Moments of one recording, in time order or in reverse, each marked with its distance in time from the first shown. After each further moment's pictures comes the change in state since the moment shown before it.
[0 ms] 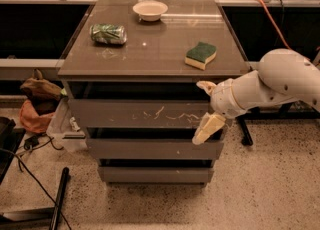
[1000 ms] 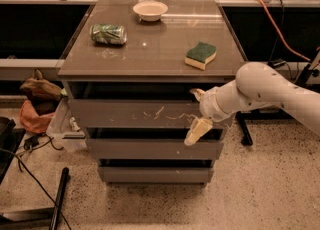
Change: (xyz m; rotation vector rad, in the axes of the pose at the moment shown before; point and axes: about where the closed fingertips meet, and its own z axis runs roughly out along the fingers) arm 0.035 -0.021 0.065 0.004 0.054 0.007
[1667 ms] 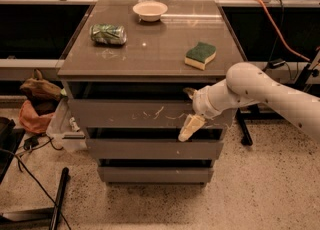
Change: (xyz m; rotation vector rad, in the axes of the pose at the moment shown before) arm -0.001 -0.021 0.038 -0.028 -0.037 -0.013
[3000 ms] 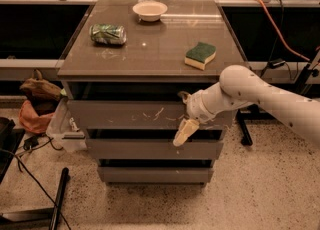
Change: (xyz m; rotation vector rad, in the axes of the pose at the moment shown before) arm -0.008 0.021 0.022 -0.087 -0.026 0.010
